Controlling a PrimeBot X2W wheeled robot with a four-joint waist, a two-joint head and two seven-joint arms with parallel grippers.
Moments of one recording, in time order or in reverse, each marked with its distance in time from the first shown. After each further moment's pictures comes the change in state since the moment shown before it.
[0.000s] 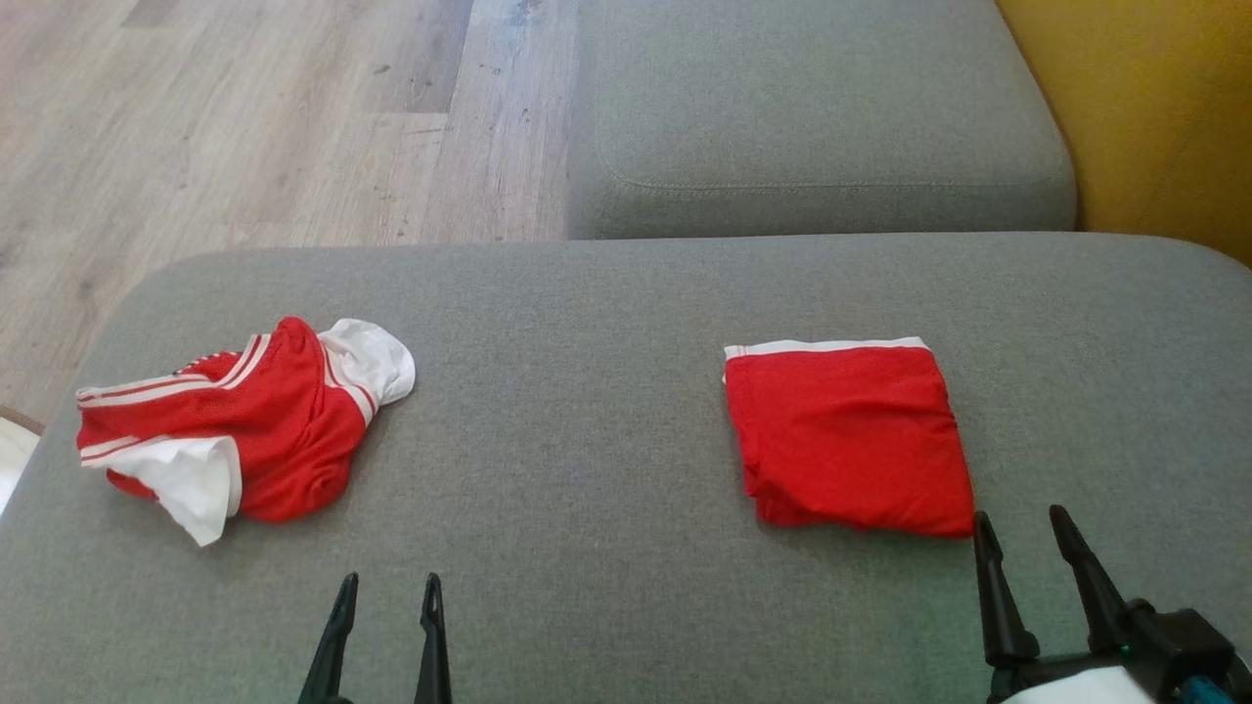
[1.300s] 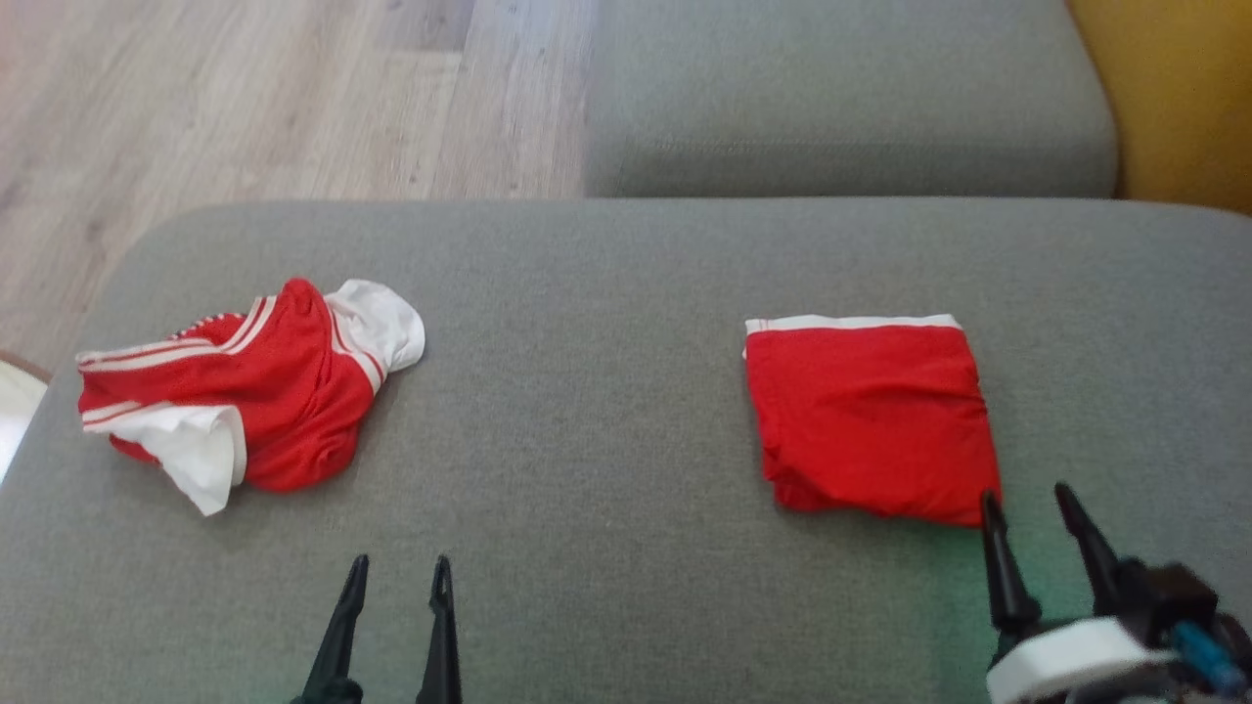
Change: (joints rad) left arm -0.030 -0.011 -0.002 0.014 -0.001 -0.020 0.000; right arm -0.111 -0.009 -0.028 0.162 -0.038 0.000 0.000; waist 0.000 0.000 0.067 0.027
